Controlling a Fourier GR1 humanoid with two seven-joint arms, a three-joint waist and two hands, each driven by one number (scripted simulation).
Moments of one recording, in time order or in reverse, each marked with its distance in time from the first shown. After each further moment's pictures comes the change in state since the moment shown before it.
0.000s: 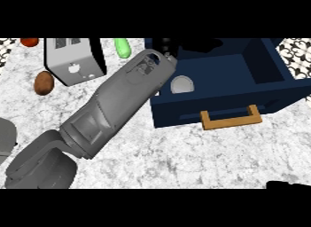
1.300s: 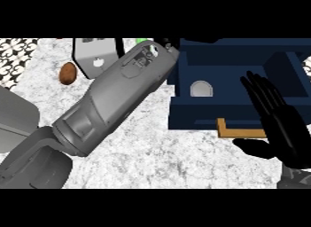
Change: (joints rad) left arm -0.023 0.027 0.036 -0.065 0.050 0.011 -0.002; right arm -0.200 -0.117 0.313 0.361 0.856 -0.192 -0.064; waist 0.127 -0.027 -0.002
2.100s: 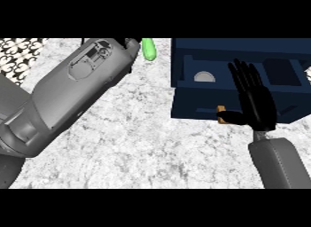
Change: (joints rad) left arm 0.143 0.237 -0.033 -0.341 -0.094 -0.008 0.218; right arm -0.237 0.078 -0.080 0.541 0.145 -0.347 -0.102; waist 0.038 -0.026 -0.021
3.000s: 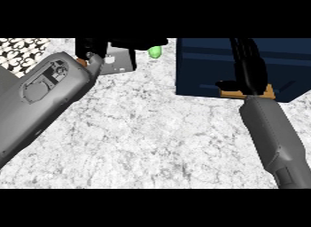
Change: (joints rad) left arm 0.198 0.190 -0.007 -0.305 -0.040 -0.031 0.127; right arm -0.410 -0.017 -0.161 0.601 0.108 -0.309 0.002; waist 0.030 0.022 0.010
